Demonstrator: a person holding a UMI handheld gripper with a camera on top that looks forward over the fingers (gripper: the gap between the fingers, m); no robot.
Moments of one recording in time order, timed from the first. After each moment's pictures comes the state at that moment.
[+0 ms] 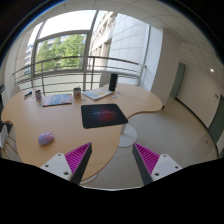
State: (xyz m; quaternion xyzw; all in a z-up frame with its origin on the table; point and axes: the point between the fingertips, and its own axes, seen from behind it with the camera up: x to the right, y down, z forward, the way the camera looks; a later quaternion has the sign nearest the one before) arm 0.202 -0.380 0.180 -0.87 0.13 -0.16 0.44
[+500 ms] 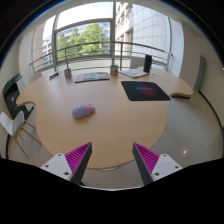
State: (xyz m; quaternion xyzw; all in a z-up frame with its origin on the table) arm 0.026 -0.381 0.049 -0.92 0.06 -0.04 0.40
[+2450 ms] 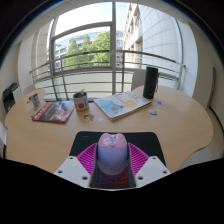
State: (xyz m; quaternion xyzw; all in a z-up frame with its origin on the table) arm 0.294 0.024 0.050 -0.89 0.00 -0.01 0.46
